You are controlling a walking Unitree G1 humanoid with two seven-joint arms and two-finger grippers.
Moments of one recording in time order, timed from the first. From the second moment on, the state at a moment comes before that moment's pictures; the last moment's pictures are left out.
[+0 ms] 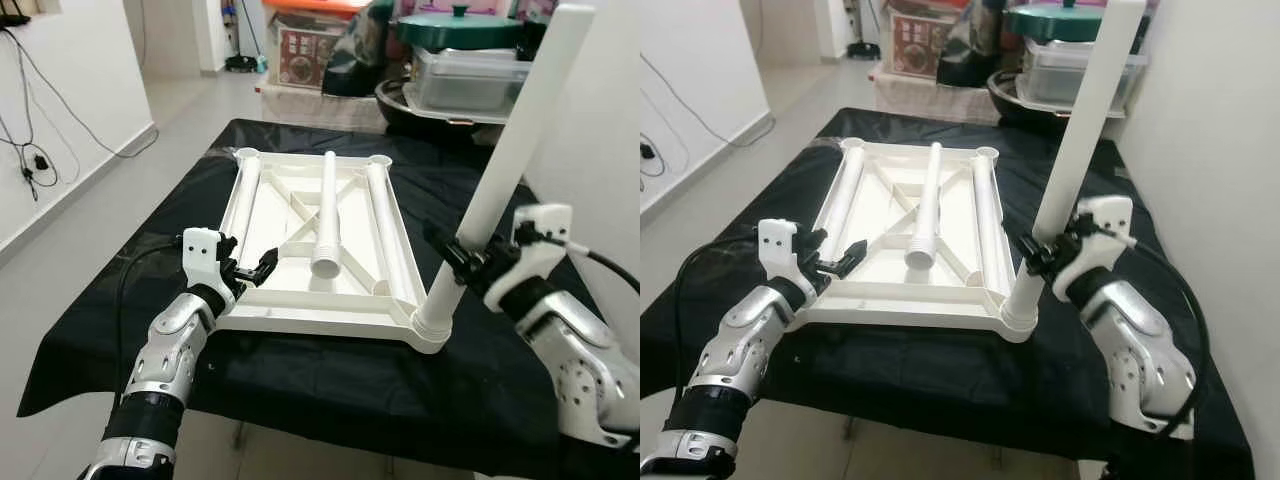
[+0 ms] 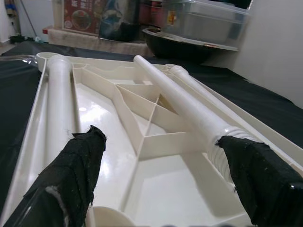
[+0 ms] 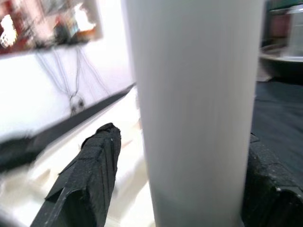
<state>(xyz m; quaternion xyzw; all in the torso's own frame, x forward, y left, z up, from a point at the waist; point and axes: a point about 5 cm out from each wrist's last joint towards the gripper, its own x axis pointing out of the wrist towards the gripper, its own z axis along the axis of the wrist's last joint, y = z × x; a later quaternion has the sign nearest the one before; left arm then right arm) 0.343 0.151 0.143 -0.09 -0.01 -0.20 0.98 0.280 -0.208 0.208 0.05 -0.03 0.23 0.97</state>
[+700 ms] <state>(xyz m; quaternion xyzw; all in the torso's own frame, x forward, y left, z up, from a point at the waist) 0.346 0.147 0.147 -0.08 -0.01 -0.21 0.97 0.295 -0.197 0.159 0.07 0.04 -0.11 0.99</state>
